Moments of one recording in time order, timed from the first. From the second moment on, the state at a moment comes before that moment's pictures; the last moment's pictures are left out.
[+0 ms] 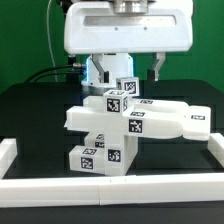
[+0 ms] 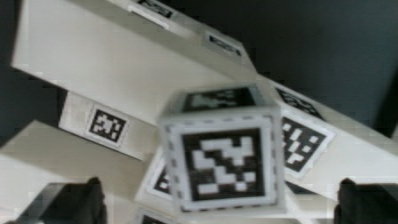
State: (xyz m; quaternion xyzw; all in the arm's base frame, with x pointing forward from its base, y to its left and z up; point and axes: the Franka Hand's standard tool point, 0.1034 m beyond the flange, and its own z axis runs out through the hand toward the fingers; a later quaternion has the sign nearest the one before) arm 0.531 -0.010 0.136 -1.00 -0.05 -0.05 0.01
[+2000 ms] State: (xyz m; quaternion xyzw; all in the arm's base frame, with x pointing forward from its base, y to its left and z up) arm 0.533 -0.005 0.121 -0.93 0.37 -0.05 0.04
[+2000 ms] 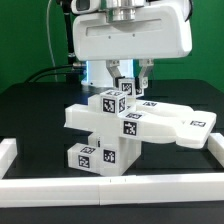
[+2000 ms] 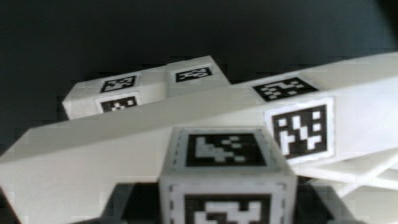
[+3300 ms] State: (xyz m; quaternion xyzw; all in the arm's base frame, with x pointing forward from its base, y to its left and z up) arm 0.531 0.001 0.119 -0.99 0.10 -0.05 0.02
